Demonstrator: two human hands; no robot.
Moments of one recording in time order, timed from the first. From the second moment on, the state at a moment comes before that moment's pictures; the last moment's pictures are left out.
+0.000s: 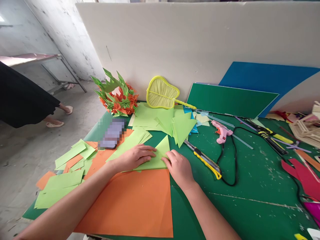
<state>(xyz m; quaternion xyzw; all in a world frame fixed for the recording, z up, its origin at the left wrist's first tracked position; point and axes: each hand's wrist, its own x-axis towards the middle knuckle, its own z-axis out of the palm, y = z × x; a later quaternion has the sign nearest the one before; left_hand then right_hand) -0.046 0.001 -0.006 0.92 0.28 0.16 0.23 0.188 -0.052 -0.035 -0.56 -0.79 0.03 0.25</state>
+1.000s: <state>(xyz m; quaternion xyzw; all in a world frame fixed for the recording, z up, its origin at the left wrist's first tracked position) -0.050 0.001 0.000 0.94 0.25 0.13 0.21 0.191 -0.049 -0.038 -0.55 -0.79 0.08 0.26</state>
